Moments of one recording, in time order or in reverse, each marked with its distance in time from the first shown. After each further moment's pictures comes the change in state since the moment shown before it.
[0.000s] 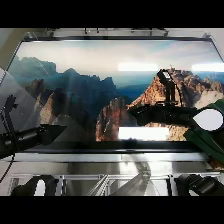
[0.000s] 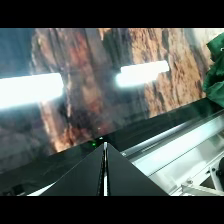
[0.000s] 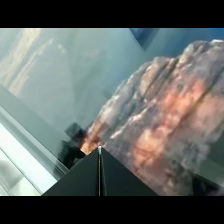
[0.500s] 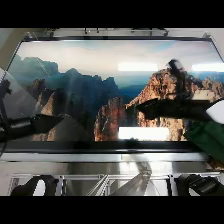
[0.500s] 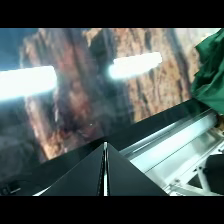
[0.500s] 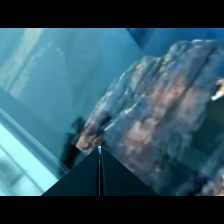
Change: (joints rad) left arm -0.001 -0.129 0.125 0.001 0.042 -0.011; right arm -0.064 0.008 0.059 -0.029 0.091 0.012
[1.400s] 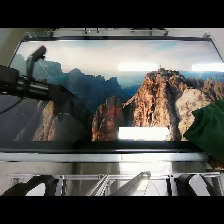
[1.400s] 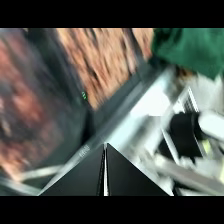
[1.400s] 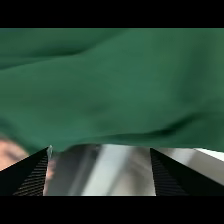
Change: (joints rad) left arm -0.232 -0.599 0.556 -0.010 0.126 -0.016; right arm -1.247 -0.027 0.227 -0.590 0.657 0.587
